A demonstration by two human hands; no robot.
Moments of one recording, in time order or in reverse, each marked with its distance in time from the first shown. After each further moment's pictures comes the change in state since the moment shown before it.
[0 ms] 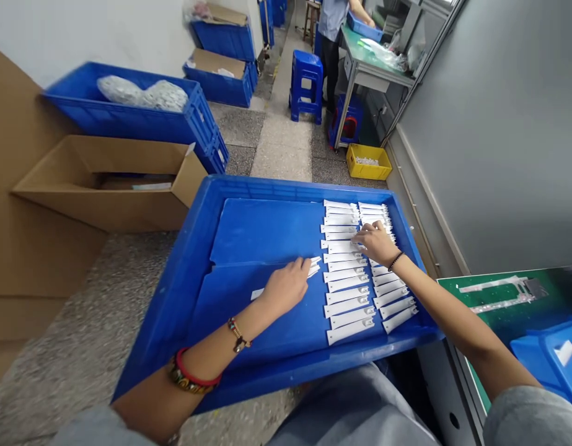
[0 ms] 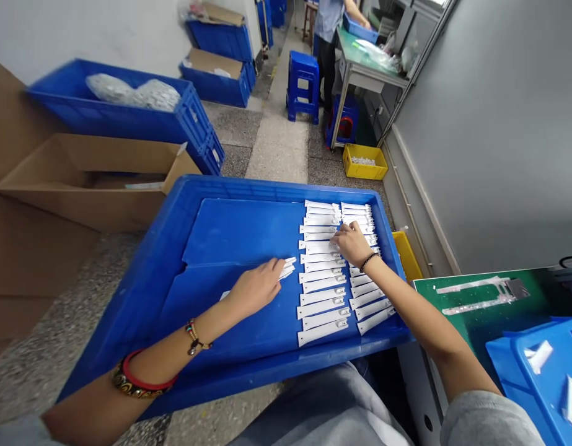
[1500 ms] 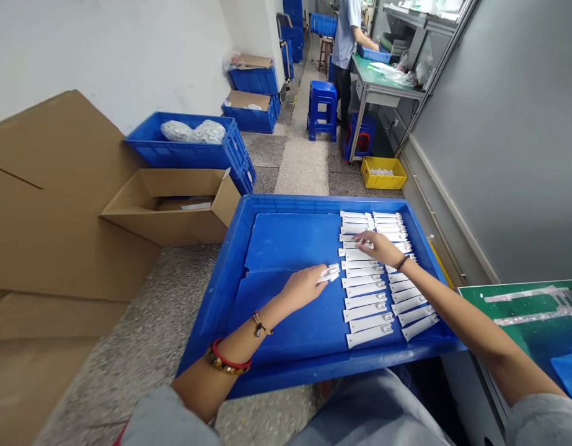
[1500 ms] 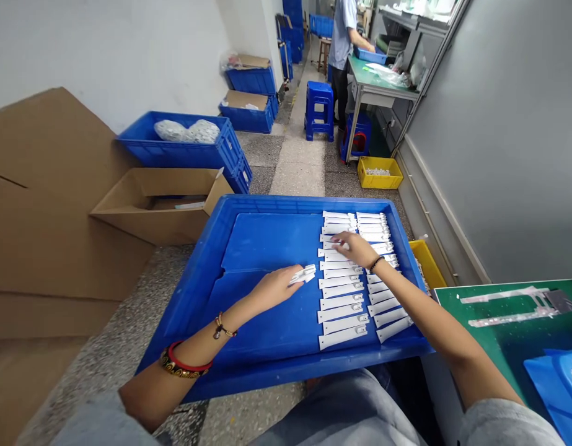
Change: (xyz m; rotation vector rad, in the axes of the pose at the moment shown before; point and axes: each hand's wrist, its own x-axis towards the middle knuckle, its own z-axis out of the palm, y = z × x) left_hand 0.004 -0.026 0.008 -0.276 0.032 0.010; right_hand 0.027 -0.008 0.017 0.689 0.212 0.013
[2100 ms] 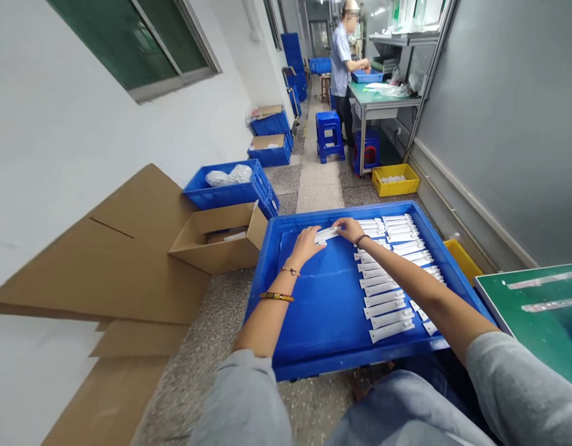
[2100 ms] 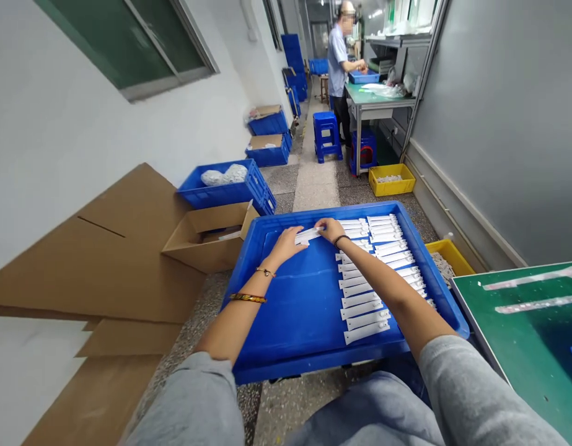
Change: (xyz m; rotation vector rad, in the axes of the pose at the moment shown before) left_hand 0.087 -0.089 -0.044 0.024 0.471 -0.033; right_hand 0.130 -0.021 0.063 0.290 0.293 0.089
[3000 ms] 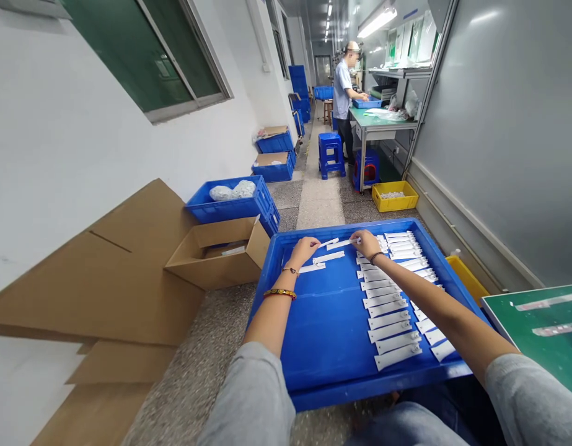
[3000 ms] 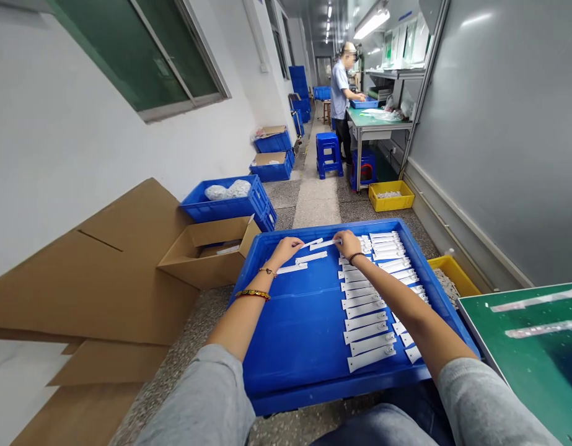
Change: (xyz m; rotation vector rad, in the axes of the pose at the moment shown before) left_hand 0.053 -0.054 0.012 -0.273 0.004 -0.068; right_hand -0.009 0.023 -0.026 -0.394 0.125 0.011
